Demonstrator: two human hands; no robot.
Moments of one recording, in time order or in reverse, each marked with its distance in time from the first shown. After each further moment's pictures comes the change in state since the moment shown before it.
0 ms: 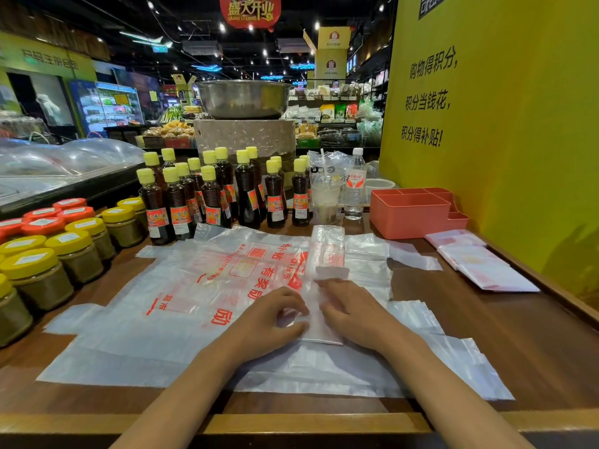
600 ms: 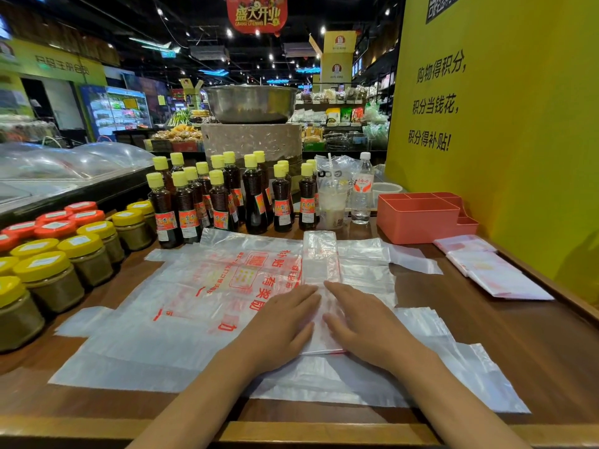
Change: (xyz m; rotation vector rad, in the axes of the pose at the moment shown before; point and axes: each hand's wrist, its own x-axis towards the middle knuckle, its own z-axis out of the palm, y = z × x) left_hand 0.001 0.007 0.005 0.449 -0.019 0.092; right_hand -0.011 -0.006 0.005 -0.152 0.042 -0.032
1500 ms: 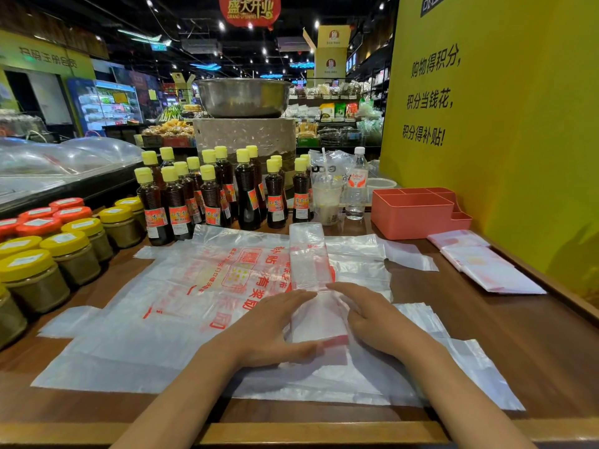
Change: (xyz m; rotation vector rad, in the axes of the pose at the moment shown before) left_hand -0.004 0.000 -0.017 -0.199 -0.214 -0.101; right_hand 0.001 0.022 -0.010 0.222 -0.102 0.148
